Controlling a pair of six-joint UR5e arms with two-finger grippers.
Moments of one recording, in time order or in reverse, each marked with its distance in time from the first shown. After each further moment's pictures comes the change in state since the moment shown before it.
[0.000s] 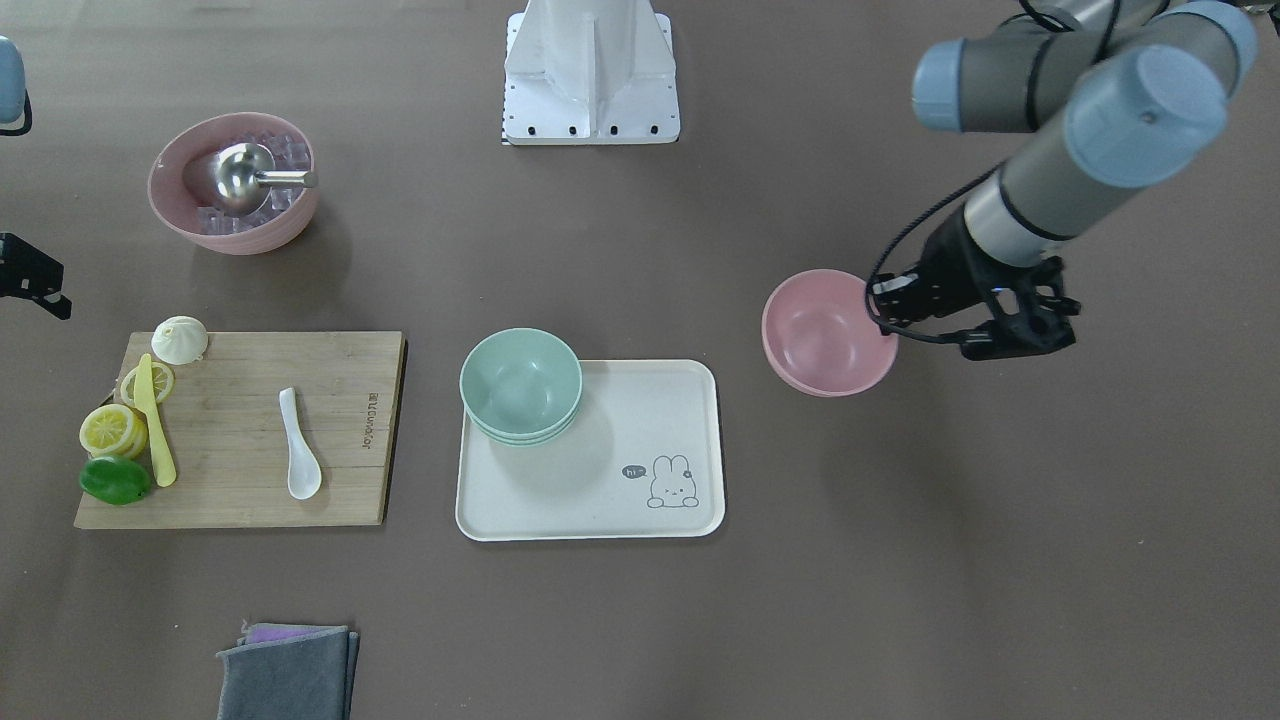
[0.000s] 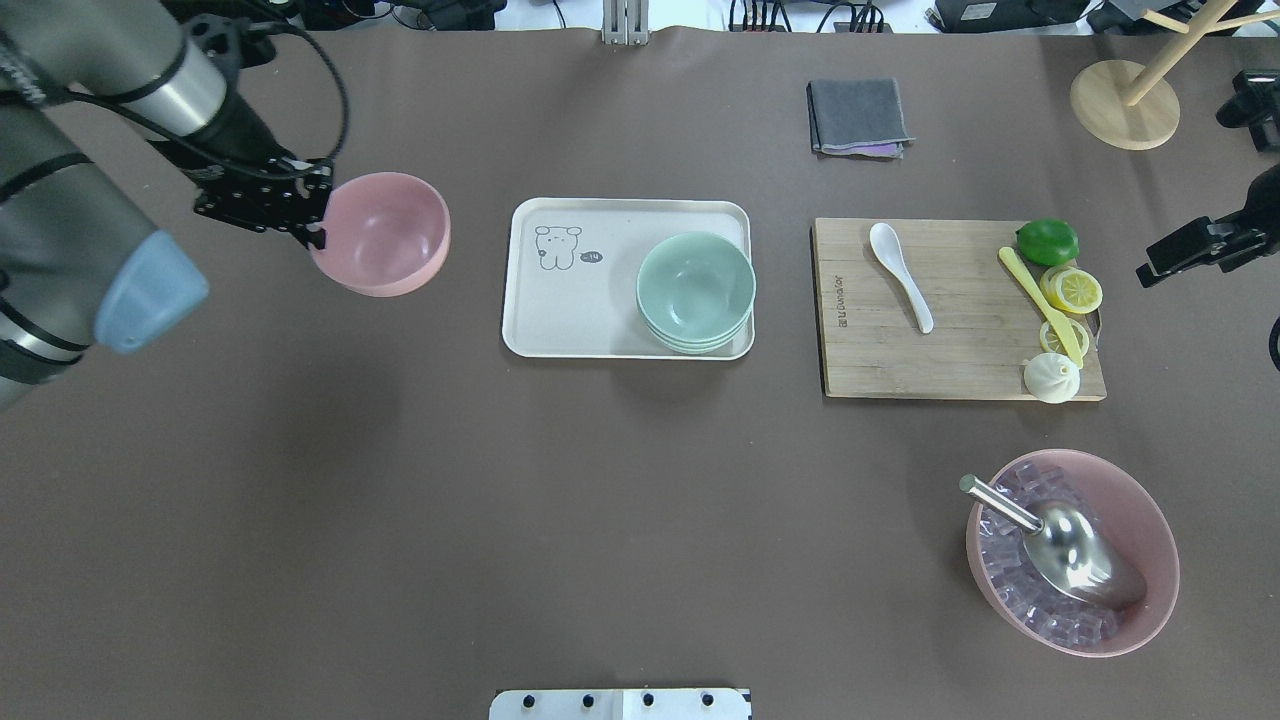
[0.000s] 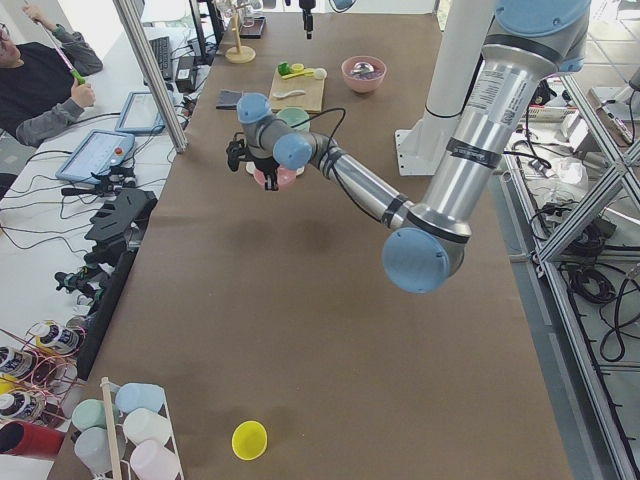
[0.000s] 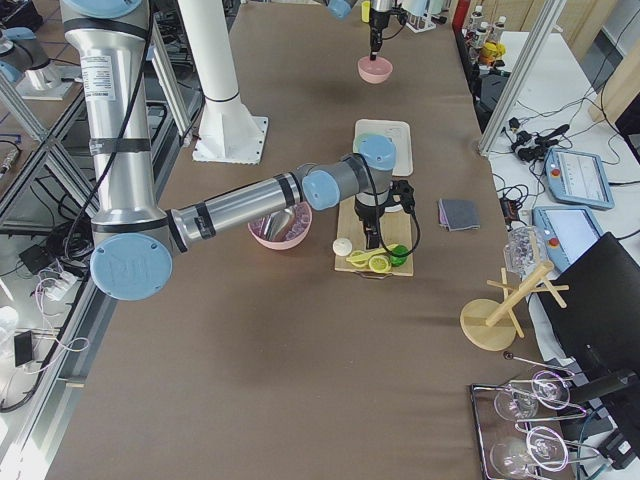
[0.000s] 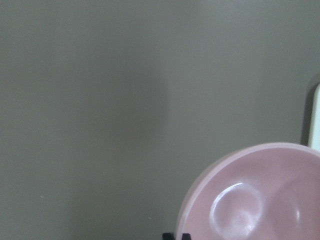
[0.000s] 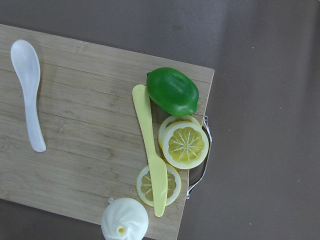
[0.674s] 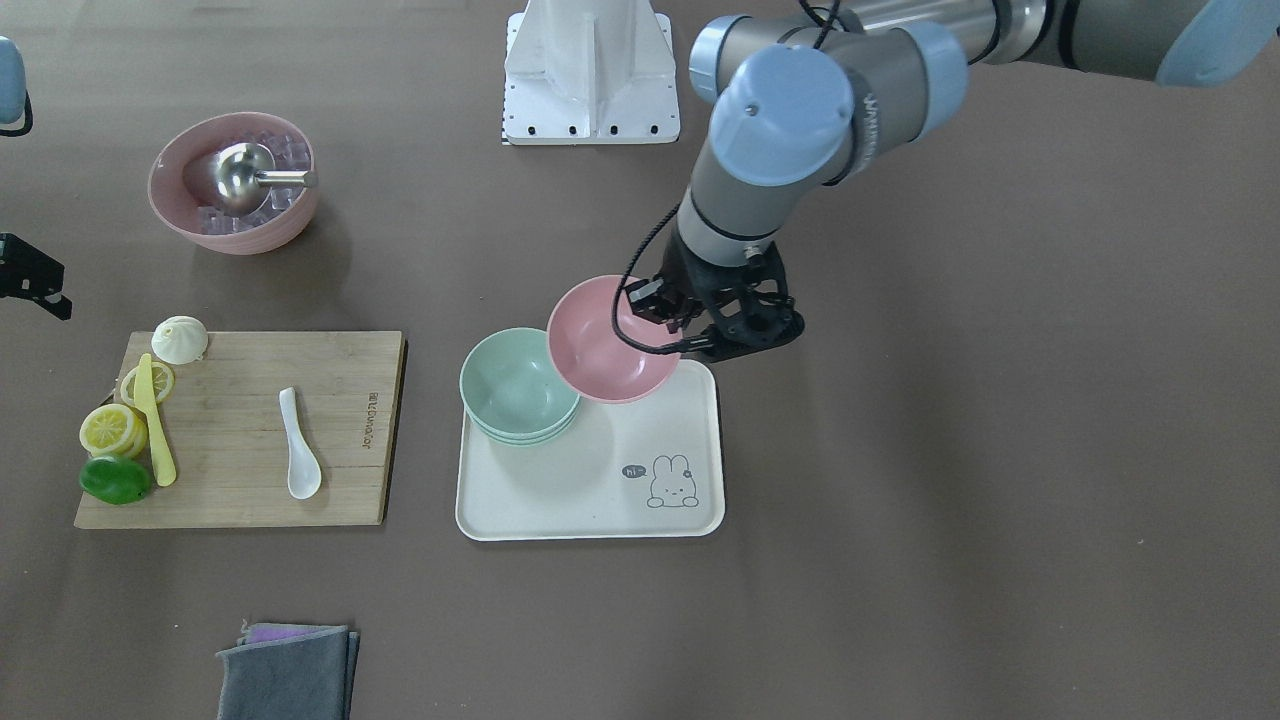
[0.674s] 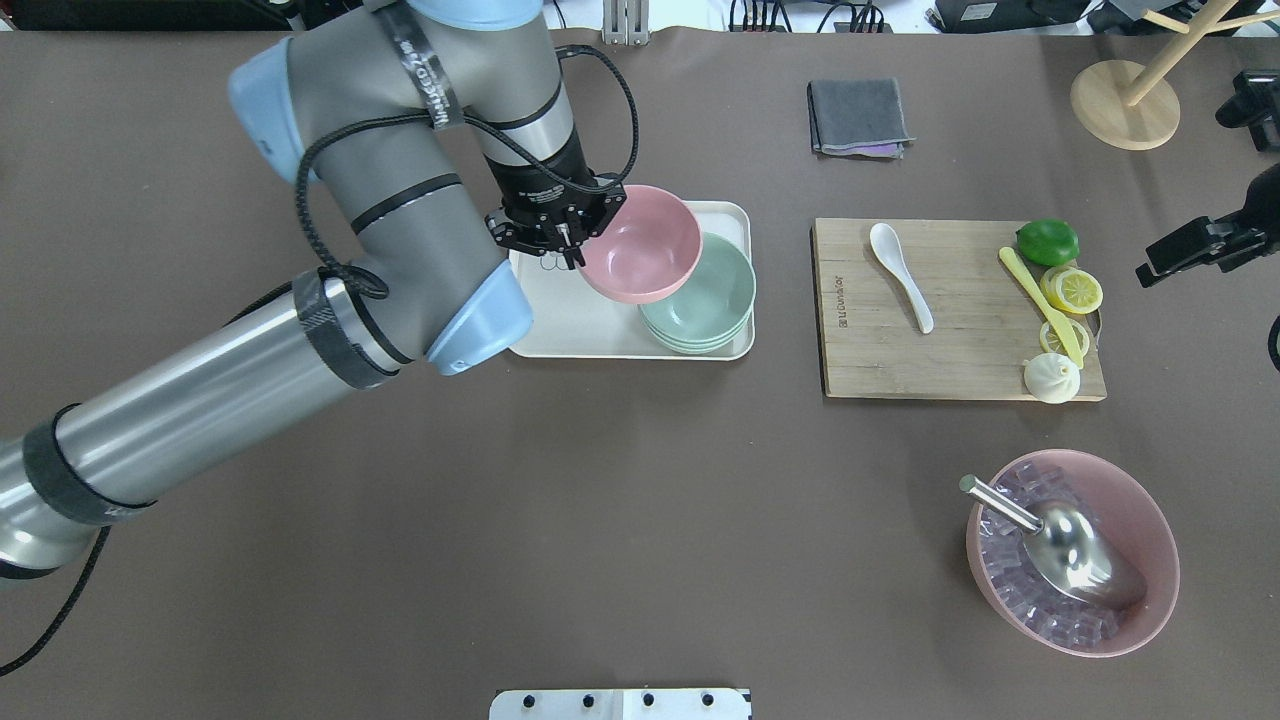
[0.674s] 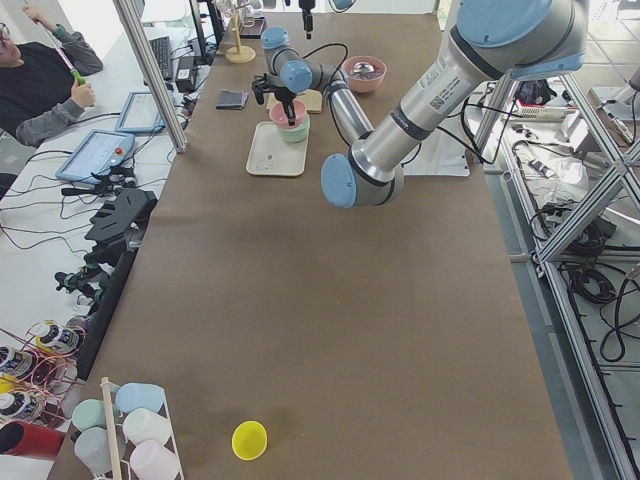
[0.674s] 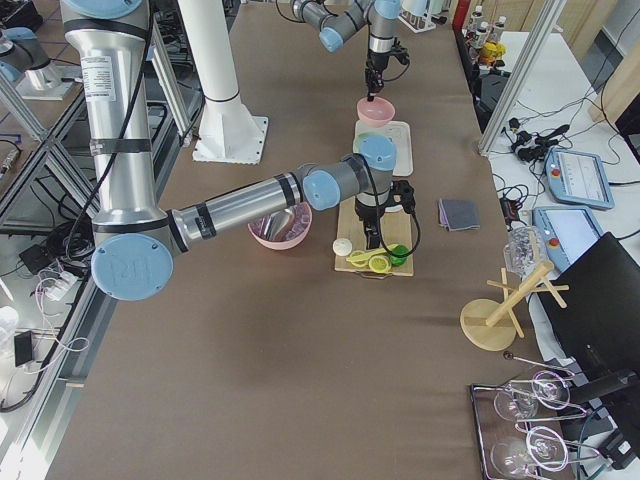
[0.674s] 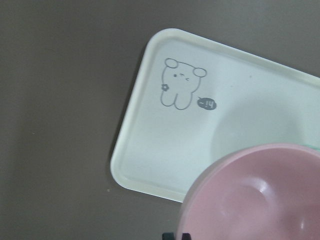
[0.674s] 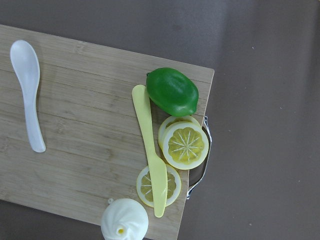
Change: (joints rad) left arm 0.205 -0.394 0.309 -0.040 0.141 -0.376; right arm 0.000 0.002 -0.002 -0.001 0.000 0.000
